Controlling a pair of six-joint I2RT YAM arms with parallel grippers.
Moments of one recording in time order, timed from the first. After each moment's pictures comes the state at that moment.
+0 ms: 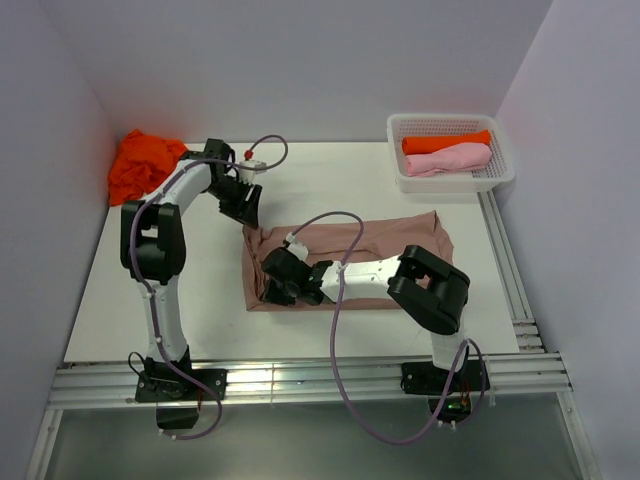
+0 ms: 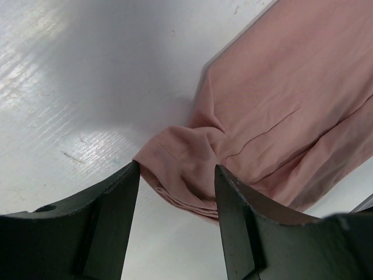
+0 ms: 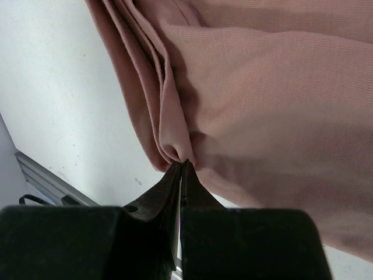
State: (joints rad) left arm -0.17 2.11 1.74 -0.93 0.48 0.32; right arm 1.08 1.89 1.11 -0.07 0.11 1.22
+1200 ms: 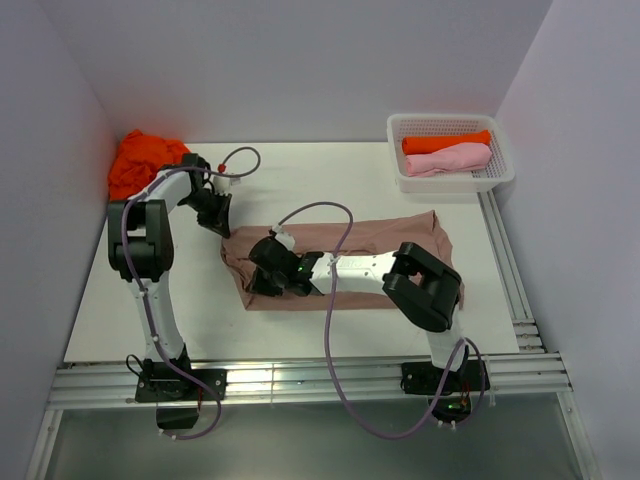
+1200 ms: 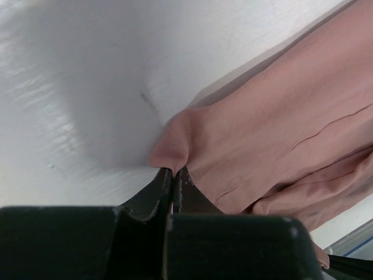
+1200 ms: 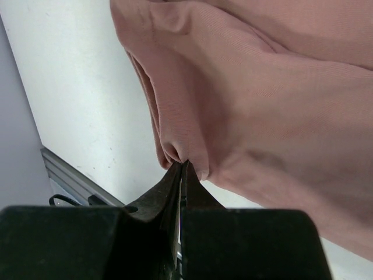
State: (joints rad) left arm -0.03 2.13 1.60 -0.87 0.43 0.31; right arm 1.08 1.94 1.26 -0.11 0.09 1.18
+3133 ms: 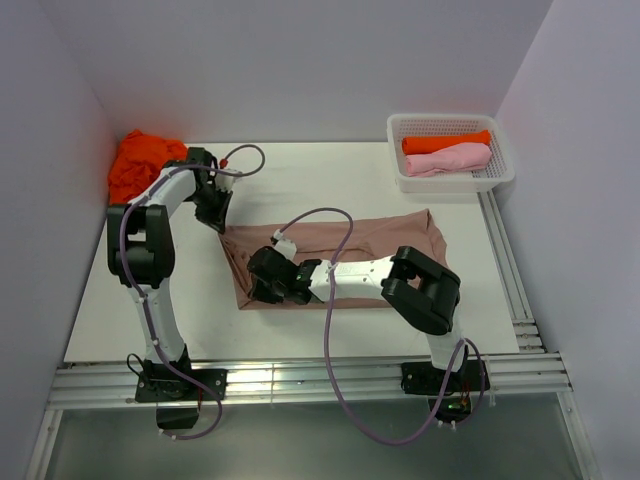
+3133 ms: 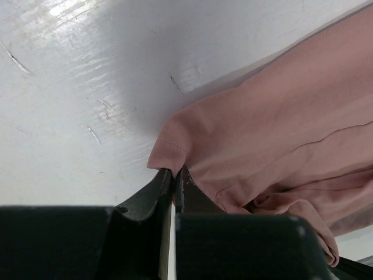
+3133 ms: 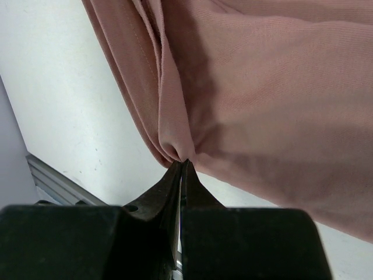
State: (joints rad) left arm -0.08 2.06 1.60 -0.87 0.23 0.27; right arm 1.13 1.94 1.24 -0.12 0.16 1.22
